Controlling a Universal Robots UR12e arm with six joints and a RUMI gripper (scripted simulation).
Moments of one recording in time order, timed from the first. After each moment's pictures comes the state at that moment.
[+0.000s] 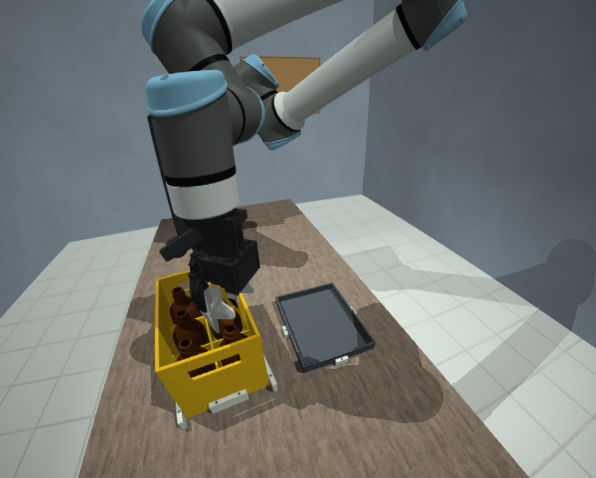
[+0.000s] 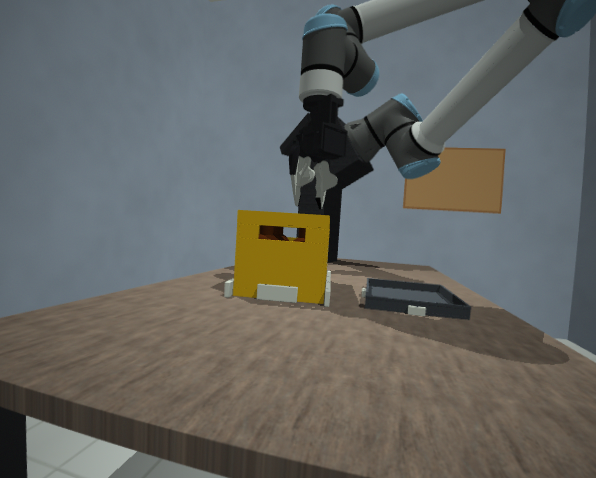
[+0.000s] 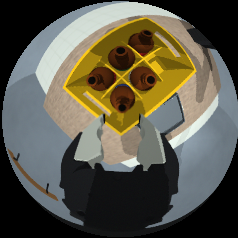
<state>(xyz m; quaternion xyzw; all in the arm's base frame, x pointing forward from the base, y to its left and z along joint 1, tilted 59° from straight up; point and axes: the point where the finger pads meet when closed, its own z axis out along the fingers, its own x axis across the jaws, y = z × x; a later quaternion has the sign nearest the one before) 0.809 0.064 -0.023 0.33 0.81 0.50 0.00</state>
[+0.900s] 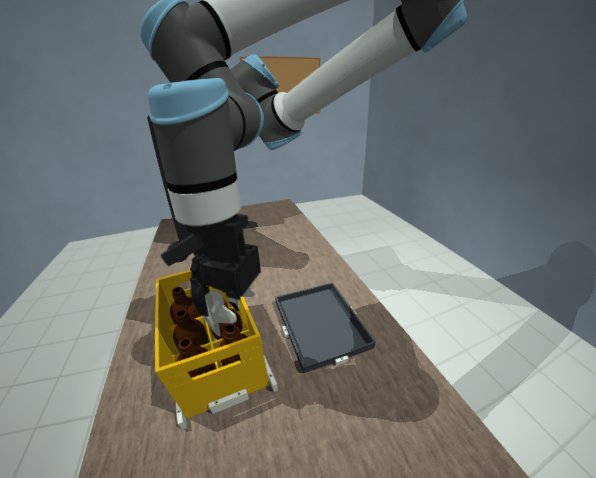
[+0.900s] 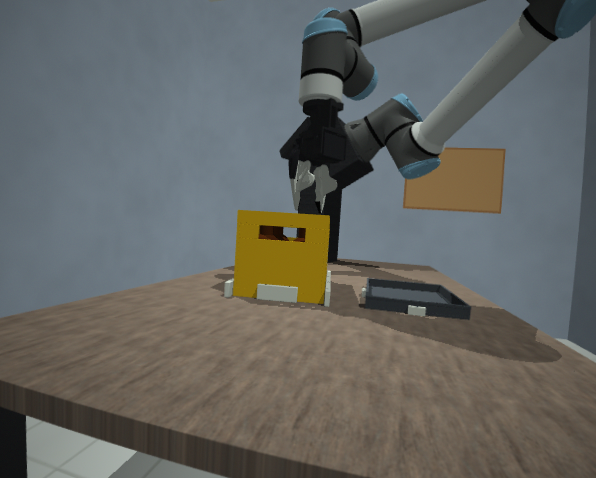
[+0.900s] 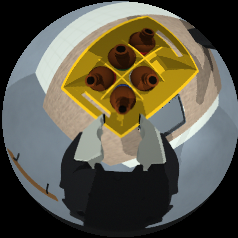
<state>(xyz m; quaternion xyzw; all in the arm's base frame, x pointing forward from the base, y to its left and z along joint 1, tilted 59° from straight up) 0.813 0.070 -0.027 0.33 0.81 0.50 0.00</state>
